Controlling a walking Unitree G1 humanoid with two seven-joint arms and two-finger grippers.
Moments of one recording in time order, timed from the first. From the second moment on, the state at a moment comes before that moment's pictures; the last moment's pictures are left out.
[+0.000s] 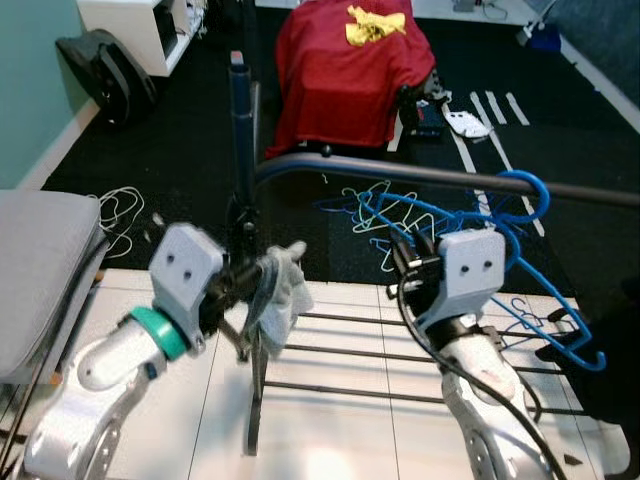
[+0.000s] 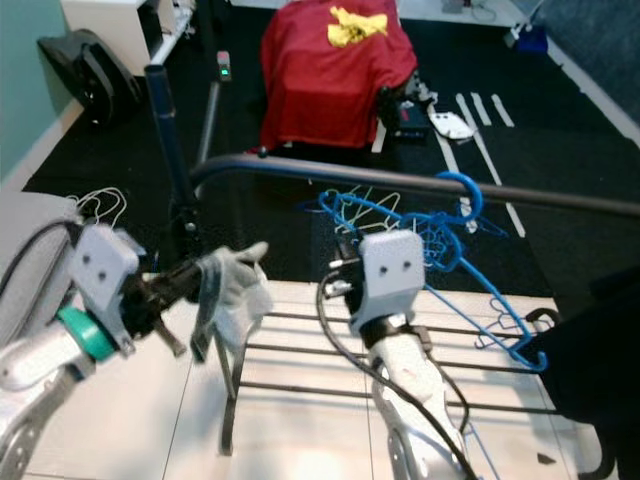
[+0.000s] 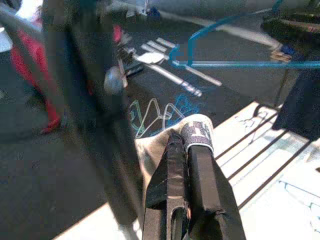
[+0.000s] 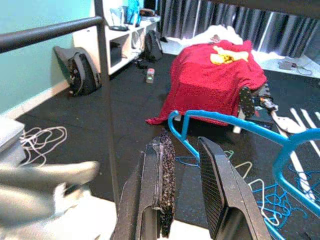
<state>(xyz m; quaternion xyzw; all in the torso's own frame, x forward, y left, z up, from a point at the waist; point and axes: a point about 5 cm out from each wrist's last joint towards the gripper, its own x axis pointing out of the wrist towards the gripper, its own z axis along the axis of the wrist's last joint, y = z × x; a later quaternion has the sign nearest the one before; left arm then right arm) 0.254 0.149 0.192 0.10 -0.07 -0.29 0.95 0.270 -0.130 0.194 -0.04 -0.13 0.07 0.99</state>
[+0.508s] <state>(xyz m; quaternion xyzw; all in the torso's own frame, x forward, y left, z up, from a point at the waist) 0.248 0.159 0.195 0.15 -0.10 -0.16 0.97 0.250 -0.129 0.171 -0.06 -0.09 0.11 0.99</state>
